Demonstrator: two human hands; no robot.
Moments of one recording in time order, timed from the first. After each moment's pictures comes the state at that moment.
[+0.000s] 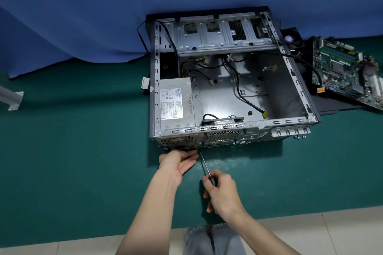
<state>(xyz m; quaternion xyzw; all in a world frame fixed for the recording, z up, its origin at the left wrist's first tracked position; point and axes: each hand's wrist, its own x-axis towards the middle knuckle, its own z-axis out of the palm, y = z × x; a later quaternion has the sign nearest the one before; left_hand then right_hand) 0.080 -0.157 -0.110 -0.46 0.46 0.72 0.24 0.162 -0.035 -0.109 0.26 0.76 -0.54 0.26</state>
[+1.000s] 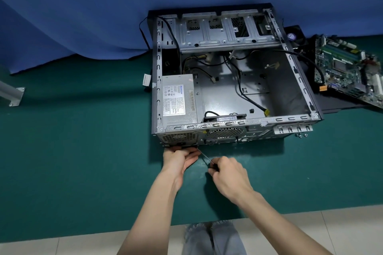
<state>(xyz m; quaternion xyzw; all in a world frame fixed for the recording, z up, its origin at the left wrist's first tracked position) 0.089 -0.153 -0.116 -0.39 0.50 0.75 0.19 0.130 -0.018 -0.100 0.08 0.93 -0.25 0.26</state>
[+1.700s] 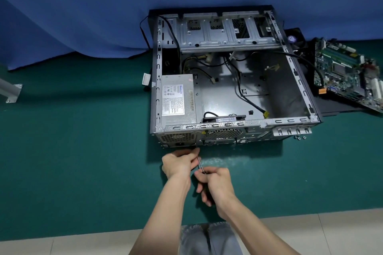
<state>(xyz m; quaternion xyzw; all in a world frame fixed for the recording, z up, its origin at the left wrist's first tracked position) 0.098 -0.133 -0.127 -0.49 0.53 0.69 0.10 0.147 -0.044 -0.111 0.34 0.61 -0.66 0.28</state>
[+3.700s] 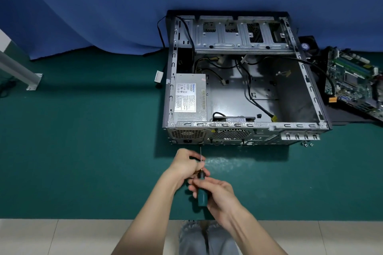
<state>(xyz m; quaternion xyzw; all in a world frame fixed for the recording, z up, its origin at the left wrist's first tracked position) 0.103 -0.162 -0.108 -0.26 0.68 0.57 0.39 0.169 -0.053 -0.115 0.39 0.40 -0.77 0.30</state>
